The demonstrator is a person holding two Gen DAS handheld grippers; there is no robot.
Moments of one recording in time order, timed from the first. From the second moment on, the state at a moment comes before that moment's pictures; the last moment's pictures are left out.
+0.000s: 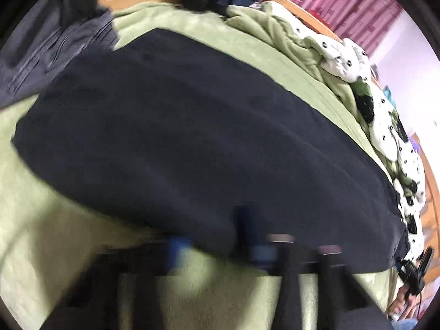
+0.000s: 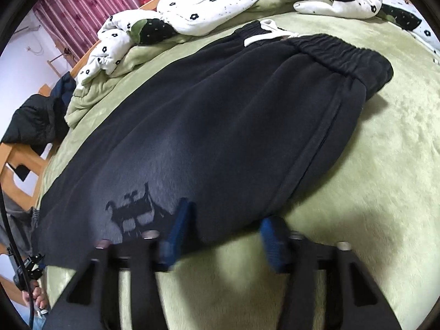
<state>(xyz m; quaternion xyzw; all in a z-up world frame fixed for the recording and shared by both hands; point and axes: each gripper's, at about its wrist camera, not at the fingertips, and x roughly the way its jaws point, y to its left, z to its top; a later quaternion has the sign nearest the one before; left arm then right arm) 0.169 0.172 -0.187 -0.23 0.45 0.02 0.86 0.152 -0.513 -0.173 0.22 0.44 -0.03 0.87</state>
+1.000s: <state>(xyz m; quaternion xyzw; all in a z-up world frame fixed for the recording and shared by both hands) 0.345 0.146 -0.152 -0.12 0.41 0.08 0.90 0.377 -0.467 -0.152 0.09 0.41 -0.05 0.91</state>
